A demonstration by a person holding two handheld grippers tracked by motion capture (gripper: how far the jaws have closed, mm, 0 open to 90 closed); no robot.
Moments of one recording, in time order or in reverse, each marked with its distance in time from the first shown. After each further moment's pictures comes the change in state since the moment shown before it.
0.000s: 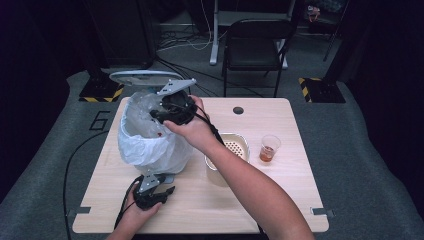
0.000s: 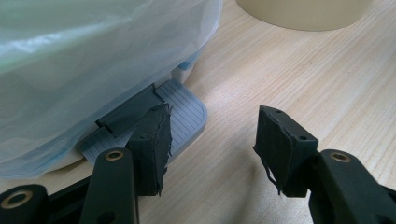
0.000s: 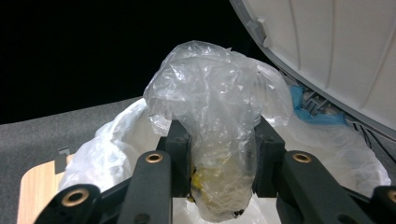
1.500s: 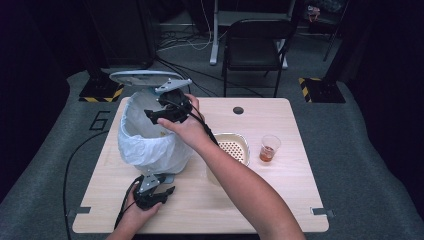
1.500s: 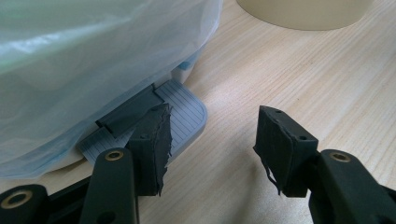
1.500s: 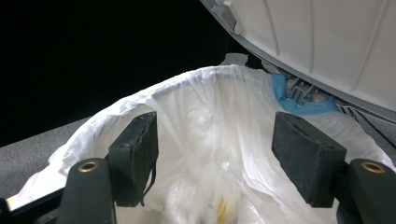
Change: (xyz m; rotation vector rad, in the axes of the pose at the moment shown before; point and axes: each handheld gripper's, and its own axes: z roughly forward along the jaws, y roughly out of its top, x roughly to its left) left arm -0.002 -0.001 0.002 -0.029 0.022 -0.003; right arm -0.008 -0.006 0.027 0.002 -0.089 0.107
